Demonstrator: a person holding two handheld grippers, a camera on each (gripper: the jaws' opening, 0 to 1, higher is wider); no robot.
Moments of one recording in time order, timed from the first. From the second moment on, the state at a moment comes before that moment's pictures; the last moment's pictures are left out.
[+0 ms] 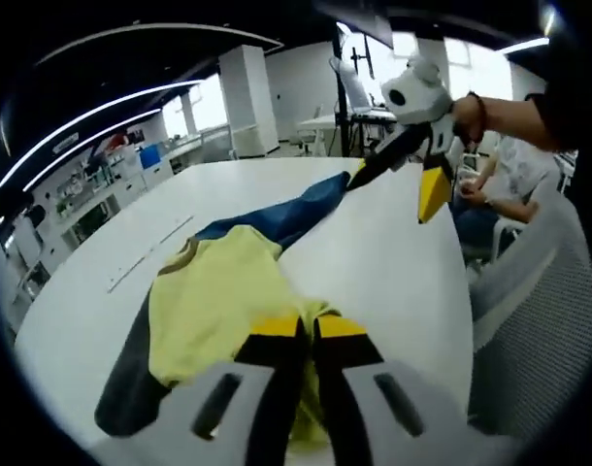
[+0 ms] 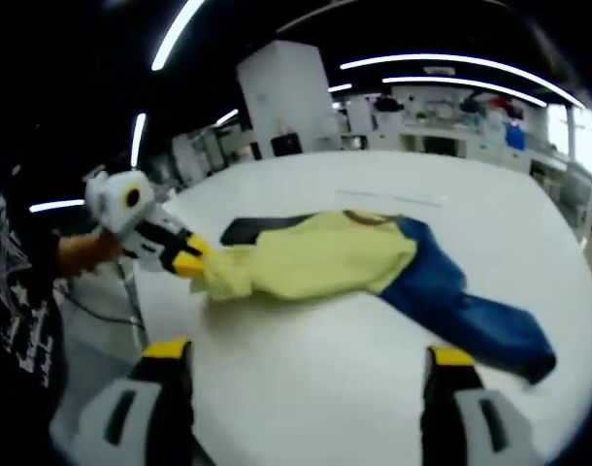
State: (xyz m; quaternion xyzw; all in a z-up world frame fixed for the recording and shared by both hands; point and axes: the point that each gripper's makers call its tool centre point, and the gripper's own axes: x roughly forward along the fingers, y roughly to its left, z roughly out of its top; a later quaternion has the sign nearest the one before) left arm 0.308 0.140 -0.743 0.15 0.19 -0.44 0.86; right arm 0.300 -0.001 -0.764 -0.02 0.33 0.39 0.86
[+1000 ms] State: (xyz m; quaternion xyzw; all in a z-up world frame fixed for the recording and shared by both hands) left arm 0.397 0.259 -0.786 -0.04 0.25 -0.22 0.94; right arm 0.302 0.016 -0.768 0.02 0.33 0.38 0.86
